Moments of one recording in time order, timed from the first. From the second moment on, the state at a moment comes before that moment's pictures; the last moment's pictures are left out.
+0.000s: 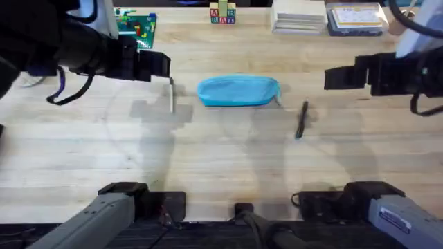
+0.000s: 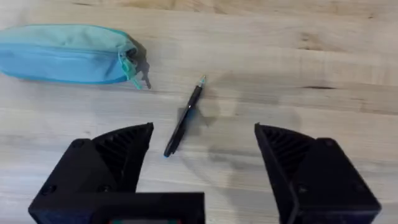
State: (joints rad) left arm -0.01 1.14 1.15 -1.03 0.00 0.08; right arm 0.00 1.01 1.07 -1.07 -0.06 -0.01
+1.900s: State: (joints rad) left arm -0.01 1.16 1.15 -0.98 0.35 0.65; right arm 0.00 1.06 1.08 -1.08 -0.06 -0.01
